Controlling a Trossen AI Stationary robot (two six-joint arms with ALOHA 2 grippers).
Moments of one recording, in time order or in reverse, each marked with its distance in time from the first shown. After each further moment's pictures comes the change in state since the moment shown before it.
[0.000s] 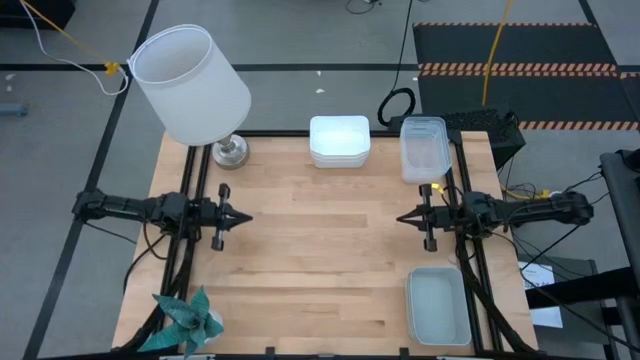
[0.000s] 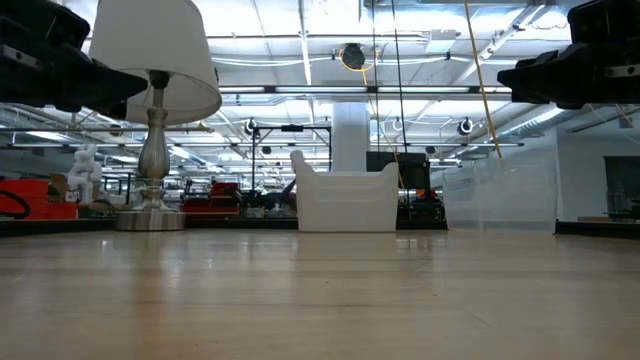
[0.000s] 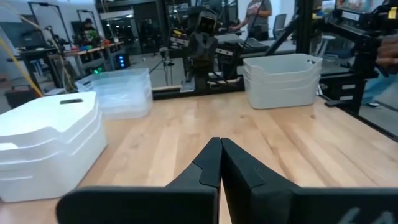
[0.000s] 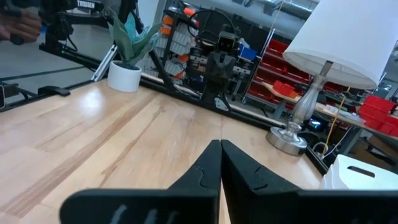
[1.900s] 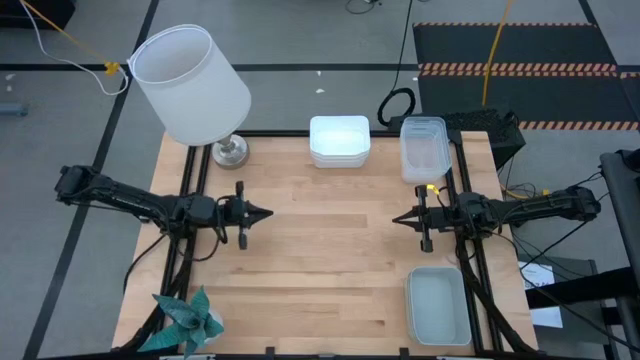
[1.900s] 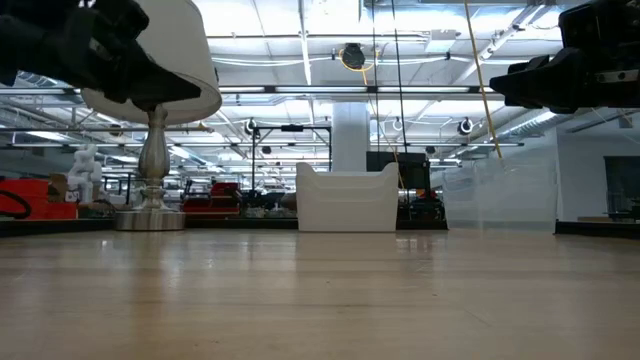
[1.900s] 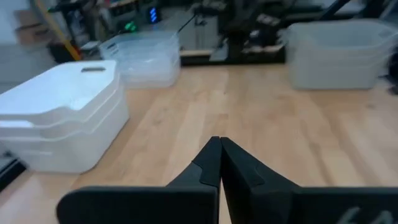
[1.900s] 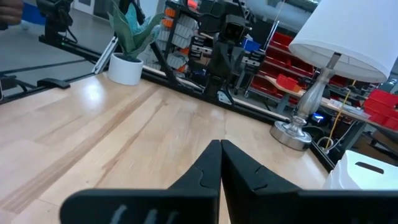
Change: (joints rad) left arm -0.040 0.684 0.211 0.295 -0.219 -0.073; right arm 0.000 0.150 0.001 0.118 -0.001 0.000
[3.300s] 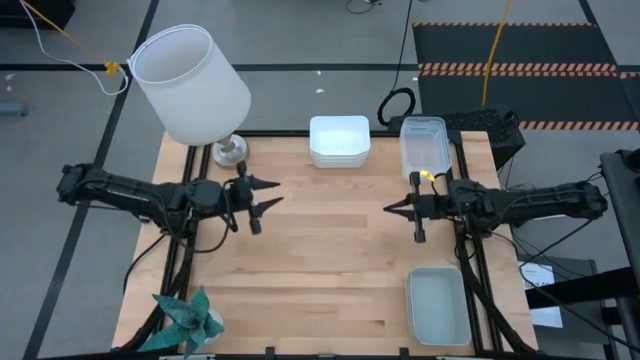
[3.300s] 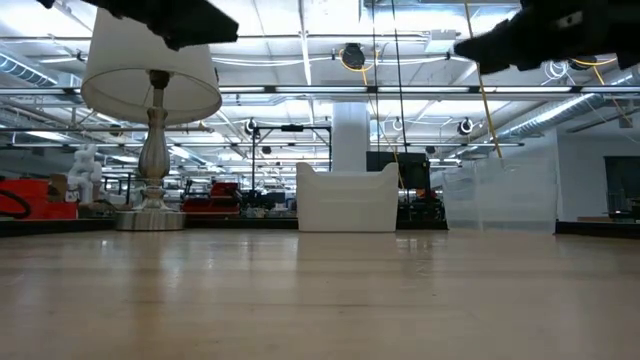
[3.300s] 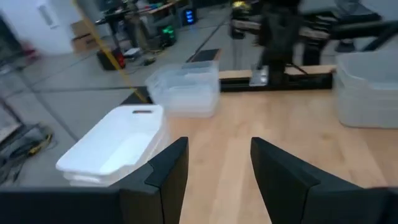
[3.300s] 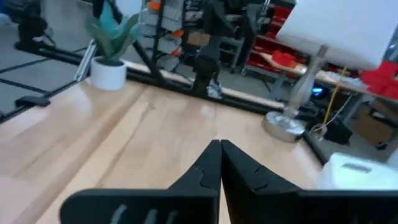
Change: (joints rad) left arm 0.033 0.127 0.398 -0.264 -0.123 0.075; right arm -0.058 0.221 0.286 -0.158 -0.003 0.068
